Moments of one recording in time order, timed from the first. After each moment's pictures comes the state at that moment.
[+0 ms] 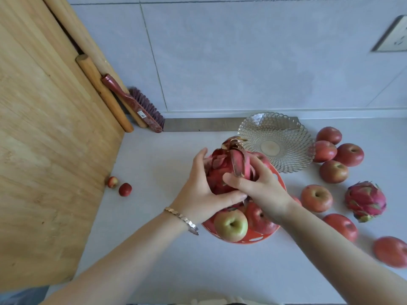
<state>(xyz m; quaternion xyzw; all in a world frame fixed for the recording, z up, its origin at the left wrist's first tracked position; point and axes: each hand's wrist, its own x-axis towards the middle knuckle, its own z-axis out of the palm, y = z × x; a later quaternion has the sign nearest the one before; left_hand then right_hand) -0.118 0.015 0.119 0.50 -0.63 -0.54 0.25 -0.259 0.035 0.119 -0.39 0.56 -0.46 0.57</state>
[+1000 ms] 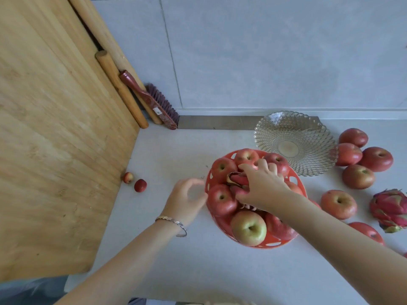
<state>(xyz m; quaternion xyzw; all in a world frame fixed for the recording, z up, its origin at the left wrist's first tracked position) -0.062 -0.005 0.051 0.61 -0.63 -0.43 0.21 -0.248 -0.003 0.090 -0.66 0.72 0.04 0.22</state>
